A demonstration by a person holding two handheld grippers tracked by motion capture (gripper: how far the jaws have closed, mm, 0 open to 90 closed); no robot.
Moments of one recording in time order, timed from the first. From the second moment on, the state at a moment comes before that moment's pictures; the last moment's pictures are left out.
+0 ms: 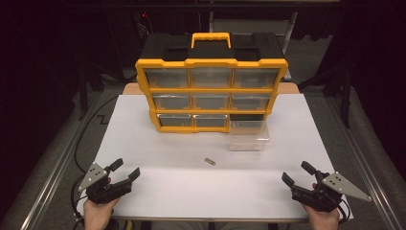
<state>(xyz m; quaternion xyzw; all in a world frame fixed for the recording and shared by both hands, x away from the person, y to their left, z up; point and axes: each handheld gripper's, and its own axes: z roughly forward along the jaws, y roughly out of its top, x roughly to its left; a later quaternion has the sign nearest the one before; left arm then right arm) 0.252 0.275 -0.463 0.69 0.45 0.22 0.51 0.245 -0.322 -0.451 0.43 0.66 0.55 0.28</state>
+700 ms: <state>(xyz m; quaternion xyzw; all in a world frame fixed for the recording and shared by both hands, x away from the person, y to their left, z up) 0.251 0.275 -0.462 0.69 0.45 0.23 0.51 0.250 -0.308 -0.449 0.43 0.66 0.54 0.28</state>
